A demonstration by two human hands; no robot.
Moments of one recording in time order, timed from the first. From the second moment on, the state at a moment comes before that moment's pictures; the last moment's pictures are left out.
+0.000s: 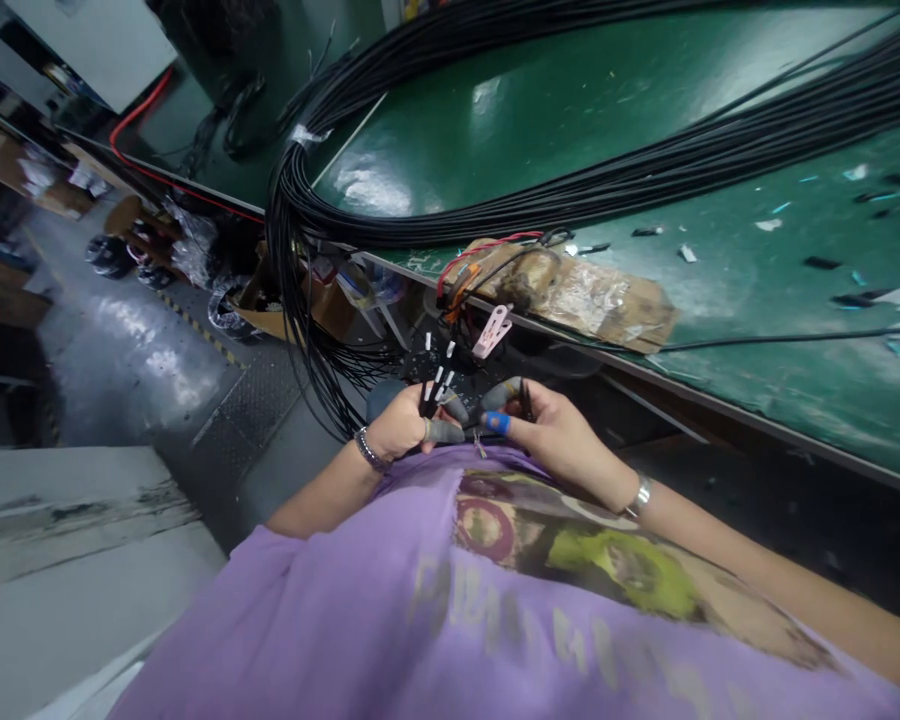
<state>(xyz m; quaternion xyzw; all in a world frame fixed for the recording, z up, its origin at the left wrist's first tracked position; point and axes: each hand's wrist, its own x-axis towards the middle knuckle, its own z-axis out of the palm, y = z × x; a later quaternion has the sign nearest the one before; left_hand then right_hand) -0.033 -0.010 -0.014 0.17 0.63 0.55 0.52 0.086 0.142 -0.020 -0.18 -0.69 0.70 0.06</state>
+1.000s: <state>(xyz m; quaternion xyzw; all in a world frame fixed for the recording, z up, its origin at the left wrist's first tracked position) -0.054 -0.005 0.002 0.14 0.60 0.60 0.52 0.064 0.158 -0.008 -0.21 -0.56 0.80 -0.06</state>
